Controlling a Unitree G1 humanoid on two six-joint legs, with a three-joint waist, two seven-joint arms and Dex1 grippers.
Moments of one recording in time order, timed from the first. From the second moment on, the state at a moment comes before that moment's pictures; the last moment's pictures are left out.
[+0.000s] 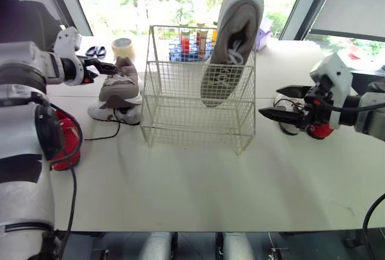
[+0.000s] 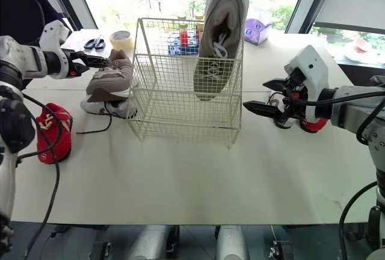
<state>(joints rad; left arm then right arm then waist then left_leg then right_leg) -1.51 0.72 0.09 1.33 -0.11 0.83 -0.68 -0.55 -1.04 -0.25 -0.39 0.76 1.11 0.70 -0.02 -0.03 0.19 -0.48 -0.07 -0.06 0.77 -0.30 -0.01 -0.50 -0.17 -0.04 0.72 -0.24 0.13</state>
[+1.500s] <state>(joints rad) -1.34 0.27 0.24 0.46 -0.21 -0.12 -0.33 -0.78 -1.04 -0.45 -0.21 0.99 1.11 0.80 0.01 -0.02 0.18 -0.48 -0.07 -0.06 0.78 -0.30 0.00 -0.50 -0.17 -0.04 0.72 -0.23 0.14</state>
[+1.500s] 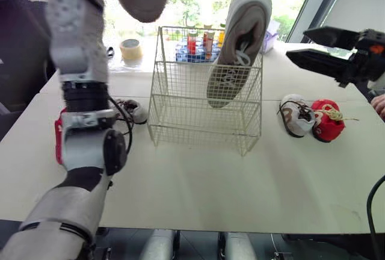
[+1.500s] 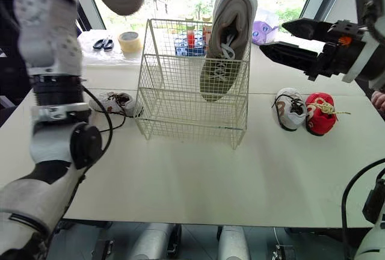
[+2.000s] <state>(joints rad) -1.40 0.17 0.05 1.09 0.09 -0.77 -0.14 -0.59 -1.13 -0.72 -0.35 1.31 1.31 0.58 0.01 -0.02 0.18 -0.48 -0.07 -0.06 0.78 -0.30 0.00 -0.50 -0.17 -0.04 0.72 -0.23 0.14</state>
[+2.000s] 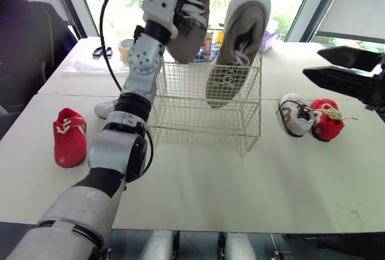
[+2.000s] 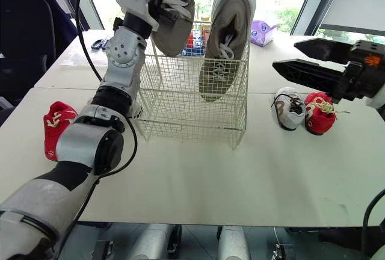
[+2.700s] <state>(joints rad) -1.43 0.17 -0.02 1.23 0.24 -0.85 0.14 -0.51 -1.32 -0.72 -0.33 1.61 1.24 0.36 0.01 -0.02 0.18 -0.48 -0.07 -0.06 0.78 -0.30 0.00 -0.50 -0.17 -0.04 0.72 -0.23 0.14</state>
